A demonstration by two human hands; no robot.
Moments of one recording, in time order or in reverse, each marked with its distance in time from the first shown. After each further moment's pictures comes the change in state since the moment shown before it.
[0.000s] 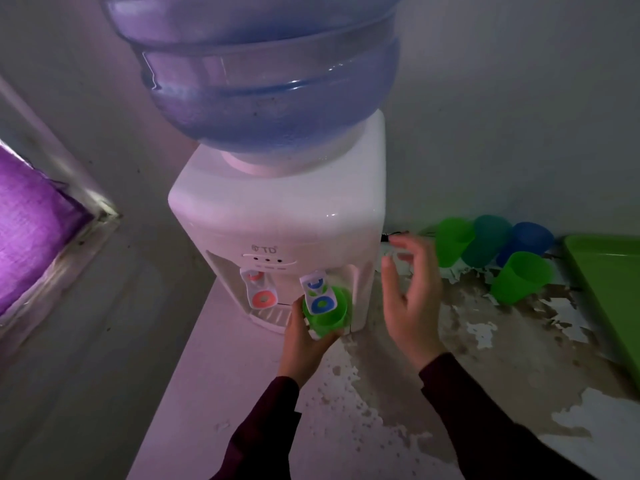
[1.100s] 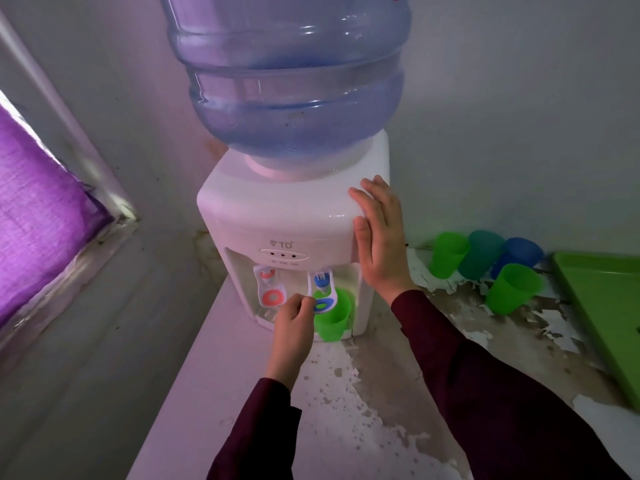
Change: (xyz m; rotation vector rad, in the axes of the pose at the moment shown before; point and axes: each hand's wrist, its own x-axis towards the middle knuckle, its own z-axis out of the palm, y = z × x) left_hand -0.022 0.088 -0.027 -0.096 0.143 -0.178; right_hand 0.056 -0.001 0.038 -0.099 -0.084 -0.356
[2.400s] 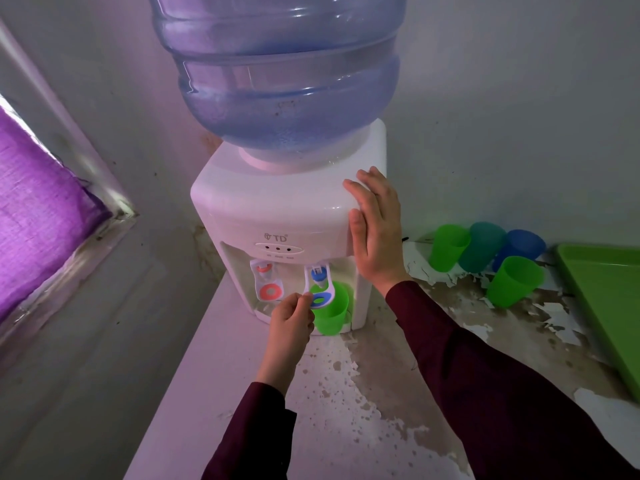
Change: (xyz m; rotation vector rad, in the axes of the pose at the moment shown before) left_hand -0.011 0.001 -0.003 -0.211 -0.067 -0.069; right_hand 0.000 0.005 0.005 -0.022 0.044 -0.004
